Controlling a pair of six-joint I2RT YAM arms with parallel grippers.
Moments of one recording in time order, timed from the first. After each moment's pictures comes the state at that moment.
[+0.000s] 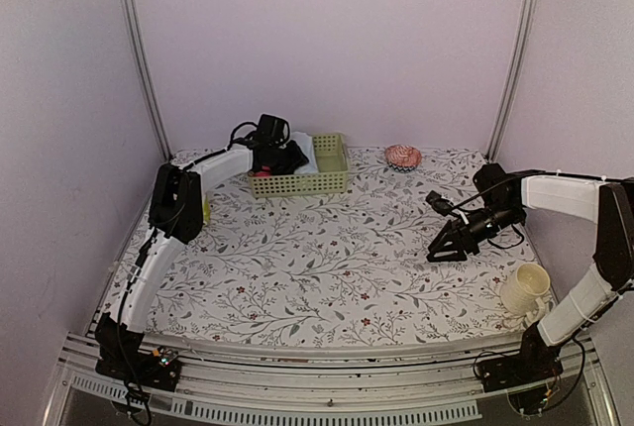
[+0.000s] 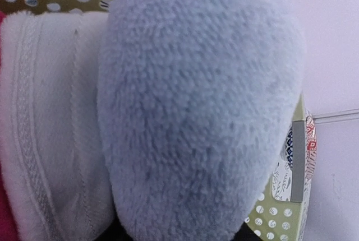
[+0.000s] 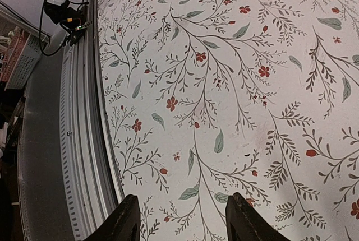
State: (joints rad) left arm -0.43 2.73 2.46 -0.38 0.14 -0.84; right arm 0.22 1.54 0.96 -0.82 -0.90 -0.70
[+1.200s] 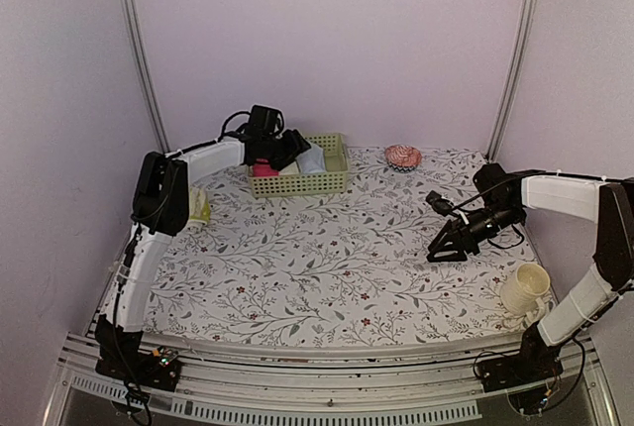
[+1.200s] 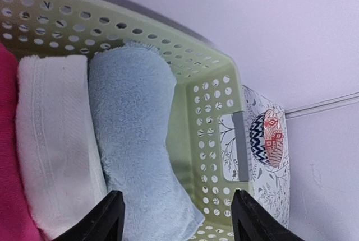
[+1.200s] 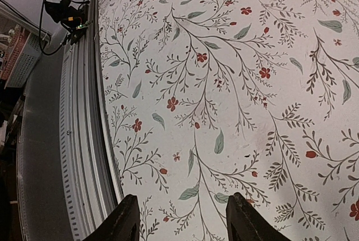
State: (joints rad) left arm -0.43 2.56 2.23 -0.24 0.18 -0.82; right arm 0.22 1.54 0.96 -0.82 -0.90 -0.71
